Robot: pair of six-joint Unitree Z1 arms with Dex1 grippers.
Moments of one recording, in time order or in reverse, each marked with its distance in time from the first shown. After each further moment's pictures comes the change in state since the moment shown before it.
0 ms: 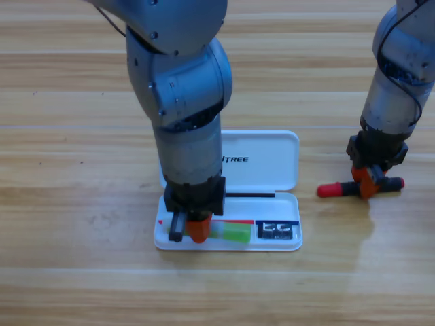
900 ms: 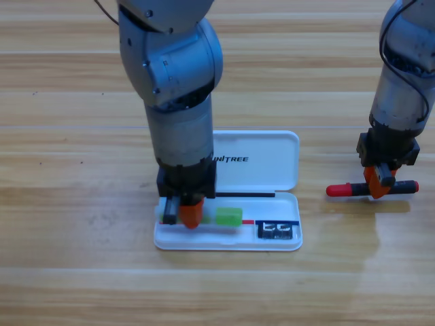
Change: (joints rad) arm 0 0.051 0.011 -0.049 0.049 -0.005 -0.001; arm 1 0.000 -0.020 -0.027 0.096 -0.001 0.147
